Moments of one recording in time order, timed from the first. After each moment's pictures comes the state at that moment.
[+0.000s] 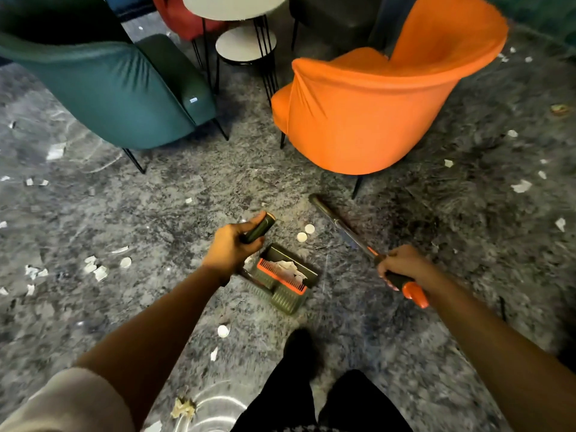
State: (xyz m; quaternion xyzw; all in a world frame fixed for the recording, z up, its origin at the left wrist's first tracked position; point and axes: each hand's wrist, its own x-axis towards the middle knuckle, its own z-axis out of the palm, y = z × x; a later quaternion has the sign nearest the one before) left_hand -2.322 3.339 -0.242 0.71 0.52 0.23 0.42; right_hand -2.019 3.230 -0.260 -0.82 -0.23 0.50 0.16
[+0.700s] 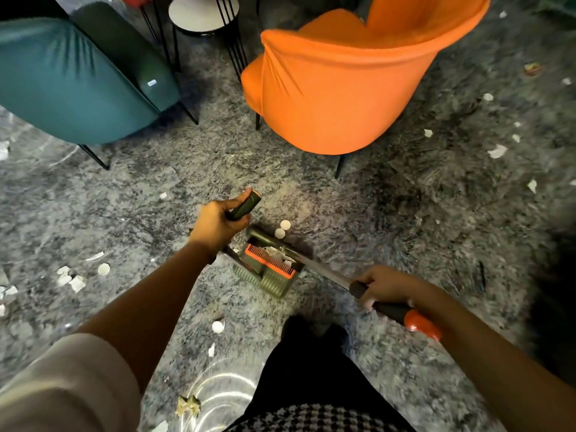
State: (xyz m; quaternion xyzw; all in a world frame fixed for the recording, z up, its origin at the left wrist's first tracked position) left_hand -2.301 3.412 -0.248 0.74 0.53 0.18 0.37; right_hand -2.051 3.230 -0.231 -0.71 -0.33 0.63 -0.02
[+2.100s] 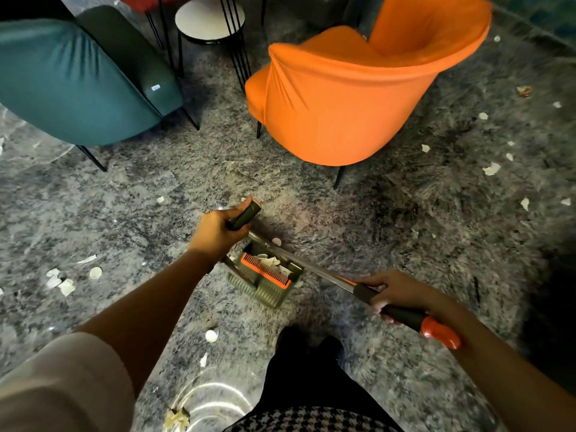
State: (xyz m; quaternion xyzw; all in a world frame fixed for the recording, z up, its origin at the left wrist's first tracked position) left_hand -2.314 3.424 -0.263 0.70 0.51 0.20 0.45; right_hand -2.040 3.235 -0.218 -0.70 -0.28 0.65 0.08
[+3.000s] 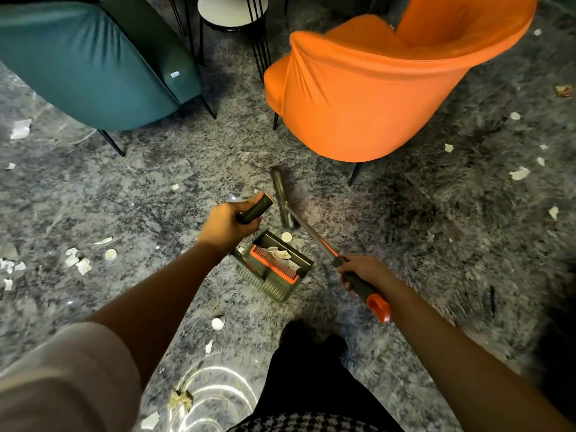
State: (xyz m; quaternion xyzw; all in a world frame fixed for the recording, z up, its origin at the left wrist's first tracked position) left_hand -2.311 3.422 -0.258 0.70 0.53 0.20 0.45; right_hand -2.077 3.288 -0.293 -0.71 -0.10 0.65 0.25
